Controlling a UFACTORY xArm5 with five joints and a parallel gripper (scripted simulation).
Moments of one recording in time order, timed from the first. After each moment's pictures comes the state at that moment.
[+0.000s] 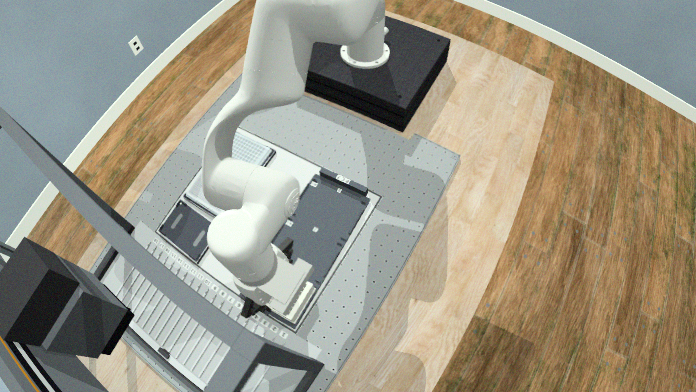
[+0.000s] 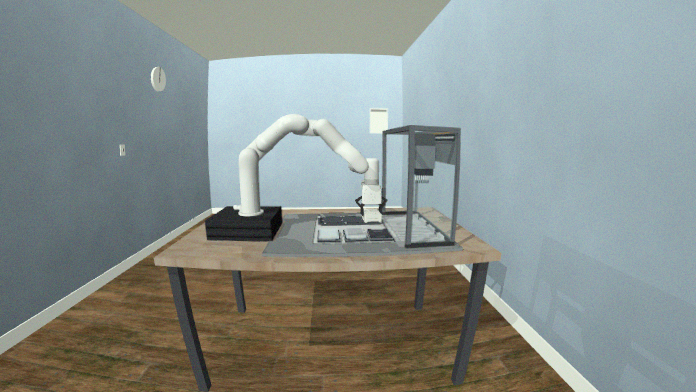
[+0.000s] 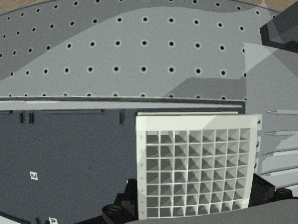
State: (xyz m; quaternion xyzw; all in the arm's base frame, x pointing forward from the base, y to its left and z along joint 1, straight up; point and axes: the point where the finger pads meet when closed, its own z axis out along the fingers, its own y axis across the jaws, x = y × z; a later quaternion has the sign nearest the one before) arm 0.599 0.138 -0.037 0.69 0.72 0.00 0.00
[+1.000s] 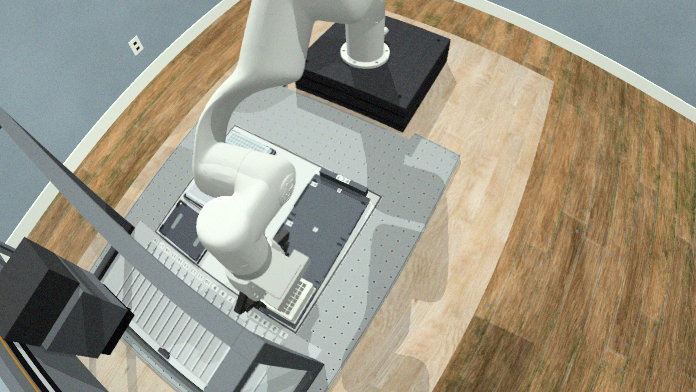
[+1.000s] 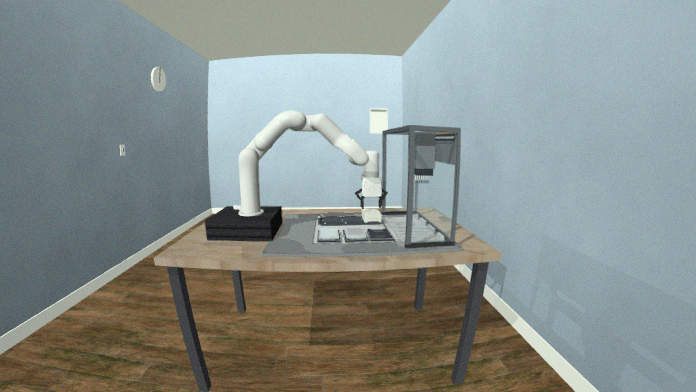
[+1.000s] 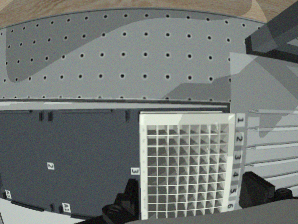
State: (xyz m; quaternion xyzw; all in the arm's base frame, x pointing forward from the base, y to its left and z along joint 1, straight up) arm 0.599 0.137 0.002 0.69 0.72 0.00 0.00
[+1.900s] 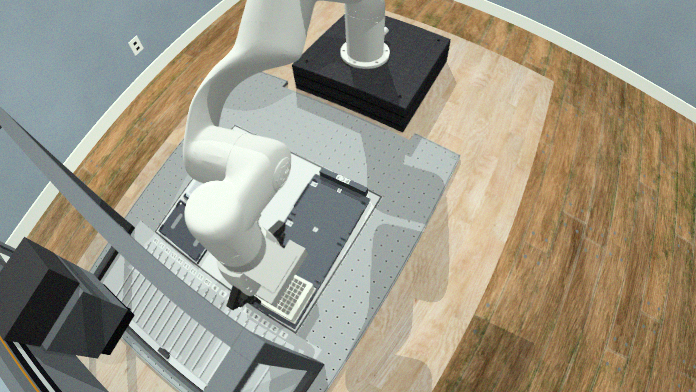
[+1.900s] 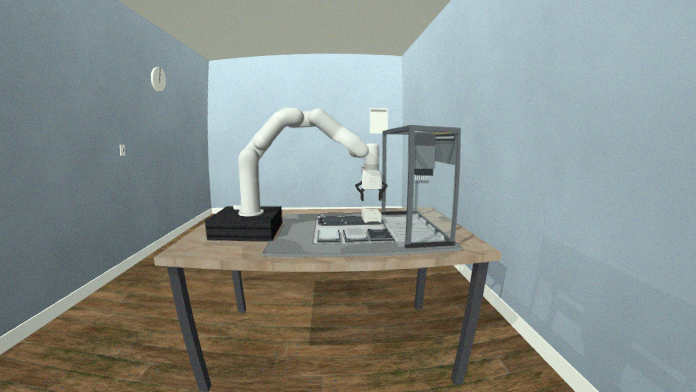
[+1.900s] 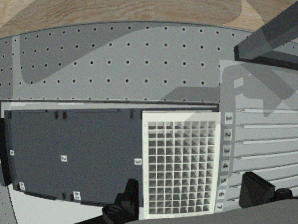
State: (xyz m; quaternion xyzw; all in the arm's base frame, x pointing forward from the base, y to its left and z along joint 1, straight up) arm 0.599 0.137 0.041 0.69 0.72 0.00 0.00
